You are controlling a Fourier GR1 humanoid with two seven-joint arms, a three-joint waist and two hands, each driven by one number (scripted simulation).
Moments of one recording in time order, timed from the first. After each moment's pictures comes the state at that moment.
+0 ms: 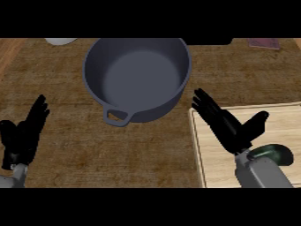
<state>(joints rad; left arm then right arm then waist) -0.07 0.55 -0.28 -1.39 0.40 0.39 0.03 -0.21 -0.26 0.34 -1.38 -0.49 0.10 0.01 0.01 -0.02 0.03</state>
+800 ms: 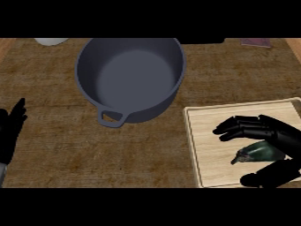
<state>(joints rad) -0.07 0.67 -0.27 -1.34 0.32 0.41 0.20 -0.20 -0.74 0.38 -1.64 0.00 0.38 -0.52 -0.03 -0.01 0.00</state>
